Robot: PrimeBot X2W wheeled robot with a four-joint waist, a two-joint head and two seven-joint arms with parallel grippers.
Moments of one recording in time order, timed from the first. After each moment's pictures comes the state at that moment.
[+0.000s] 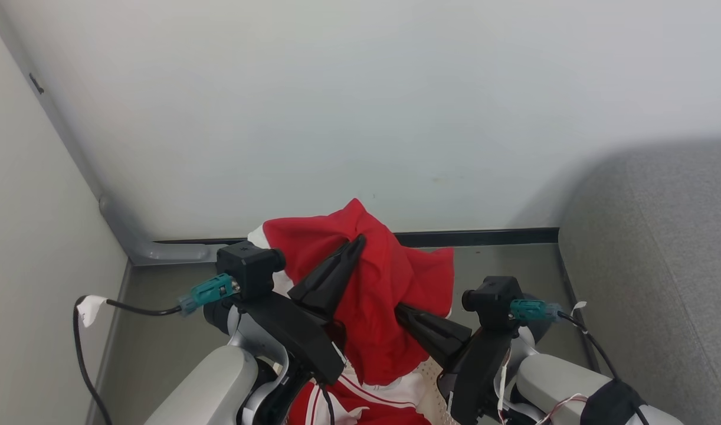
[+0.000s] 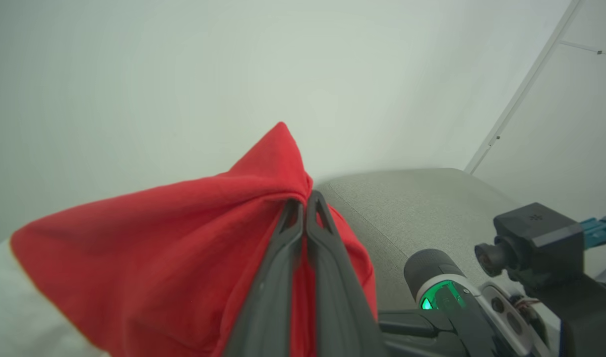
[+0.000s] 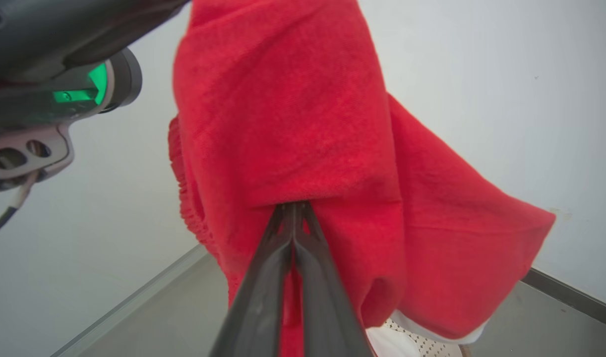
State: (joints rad) left arm -0.54 0.16 -0.65 0.26 -0.85 -0.10 -0.03; right arm -0.79 -0.32 1.27 0.47 0.95 0.12 -0.18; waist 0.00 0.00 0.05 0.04
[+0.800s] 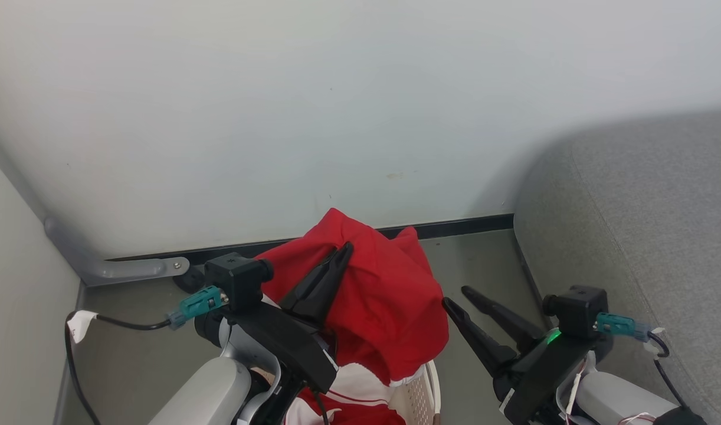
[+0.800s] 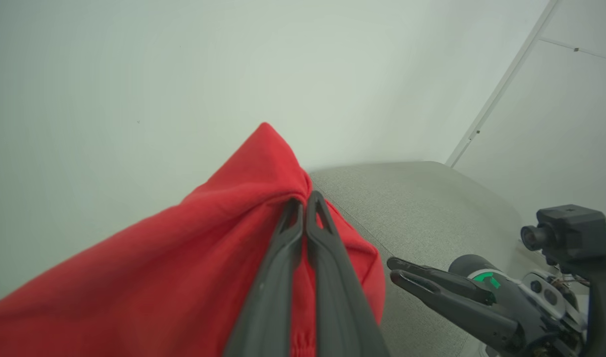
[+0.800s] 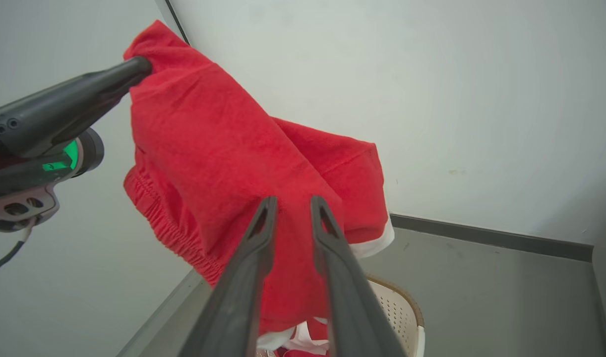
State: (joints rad) left arm -0.50 0.18 -0.63 0.24 -0.86 -0.07 -0.05; right arm -0.63 -0.45 1.09 0.33 1.01 0.10 -0.25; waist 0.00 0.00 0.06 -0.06
